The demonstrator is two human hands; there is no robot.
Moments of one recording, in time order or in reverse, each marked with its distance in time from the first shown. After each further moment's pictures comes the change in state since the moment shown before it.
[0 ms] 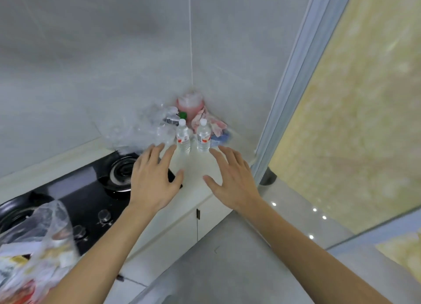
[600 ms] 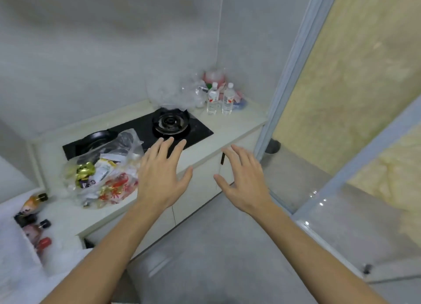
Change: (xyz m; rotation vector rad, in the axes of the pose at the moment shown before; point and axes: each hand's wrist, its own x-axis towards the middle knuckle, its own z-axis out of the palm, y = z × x) left_hand -0.360 -0.092 -0.163 -0.020 0.042 0.031; right_hand -0.331 -0.249 0.002 0.027 0.091 0.006
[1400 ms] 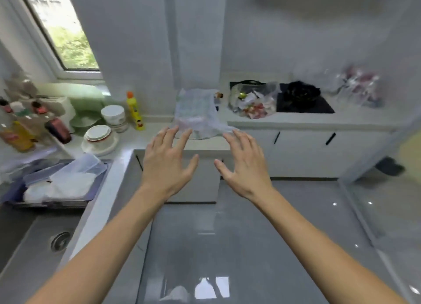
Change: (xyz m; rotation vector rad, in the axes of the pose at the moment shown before) left_hand -0.604 0.029 -0.253 0.241 0.123 -0.604; right_hand -0.445 -0.289 -0.044 0.201 -0.222 -0.598
